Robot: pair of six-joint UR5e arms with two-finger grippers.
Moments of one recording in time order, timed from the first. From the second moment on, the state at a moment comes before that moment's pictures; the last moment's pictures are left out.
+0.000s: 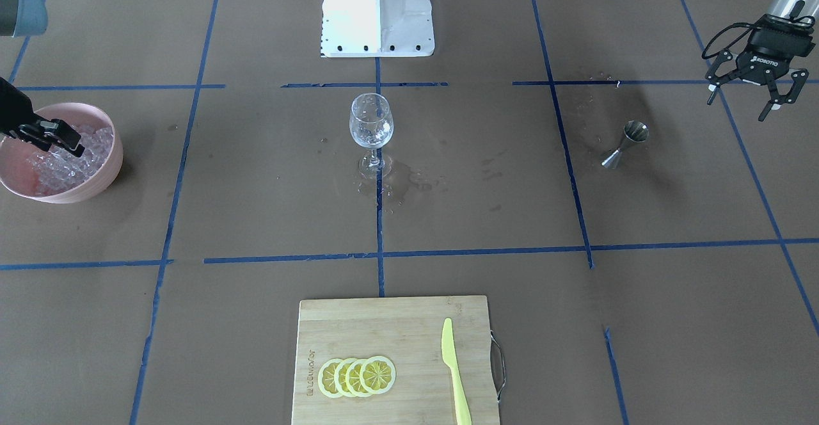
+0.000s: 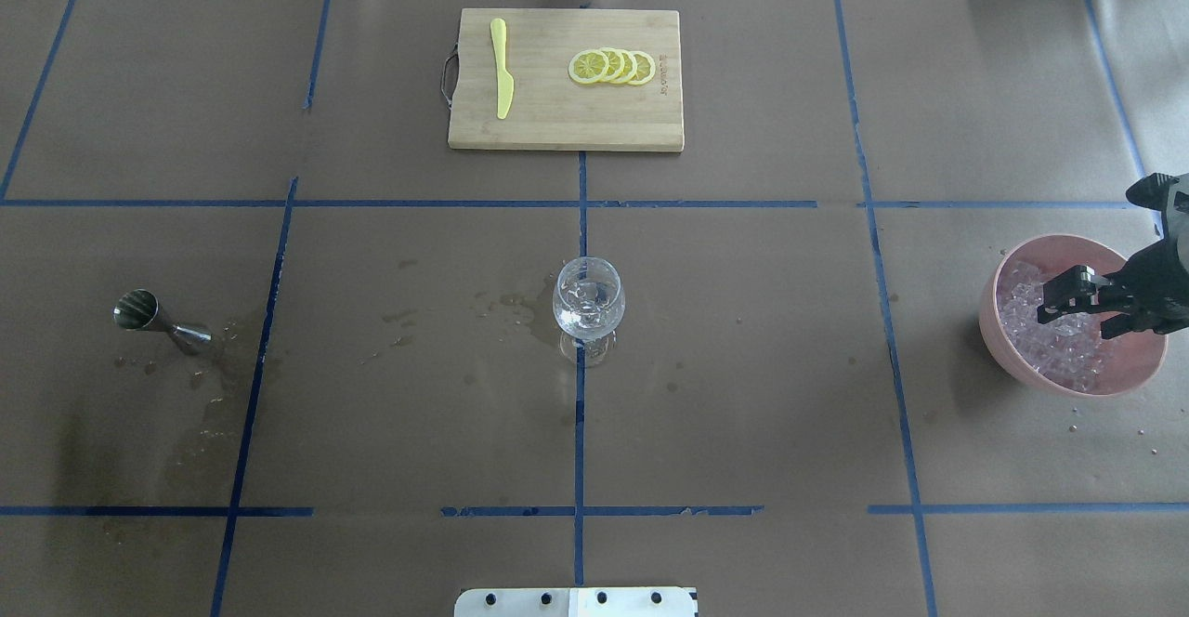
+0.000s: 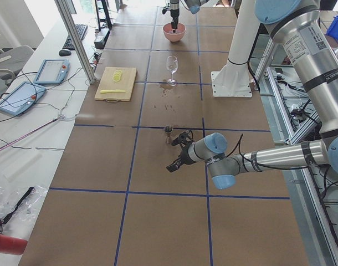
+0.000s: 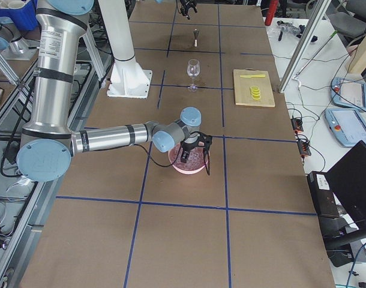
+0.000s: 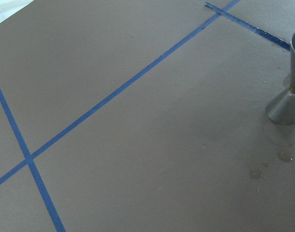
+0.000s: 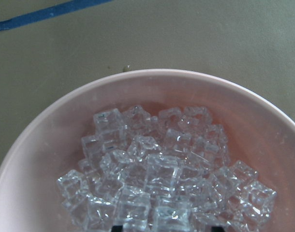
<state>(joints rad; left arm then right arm) -0.85 -1.07 -1.70 -2.99 -1.75 -0.35 0.99 -1.74 1.82 -1.14 2.25 1.01</state>
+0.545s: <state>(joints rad) -1.10 -1.11 -1.69 -2.94 -1.91 -0.22 1.03 -1.73 1.88 -1.14 2.27 1.00</state>
